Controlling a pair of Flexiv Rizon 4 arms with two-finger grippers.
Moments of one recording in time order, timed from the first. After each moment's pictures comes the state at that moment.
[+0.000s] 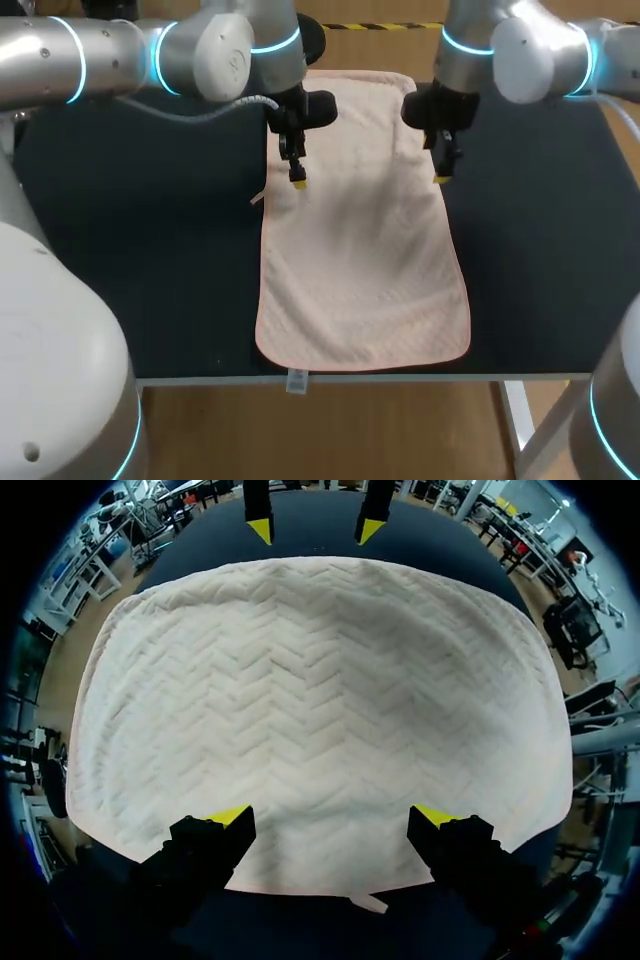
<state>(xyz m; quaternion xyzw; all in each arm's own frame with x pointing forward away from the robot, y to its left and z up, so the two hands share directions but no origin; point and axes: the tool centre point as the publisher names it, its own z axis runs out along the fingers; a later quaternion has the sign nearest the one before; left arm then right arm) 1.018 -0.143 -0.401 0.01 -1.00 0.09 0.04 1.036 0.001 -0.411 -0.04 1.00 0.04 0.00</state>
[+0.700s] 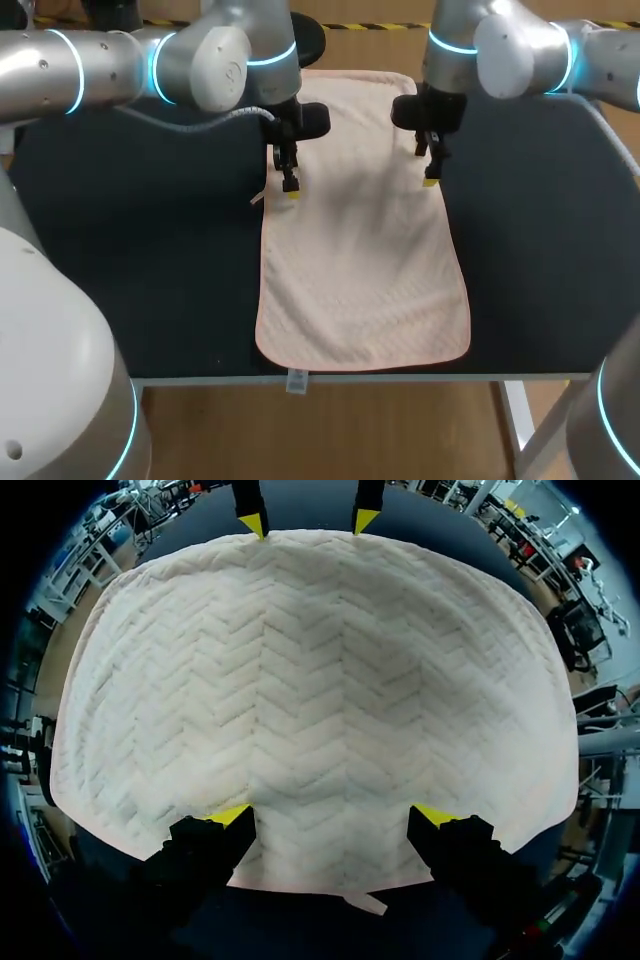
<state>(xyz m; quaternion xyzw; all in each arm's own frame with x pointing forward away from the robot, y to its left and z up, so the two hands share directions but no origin) 1.012 -0.129 -0.421 0.02 -1.00 0.07 0.04 1.042 0.014 -0.431 -0.02 1.00 0.04 -0.04</state>
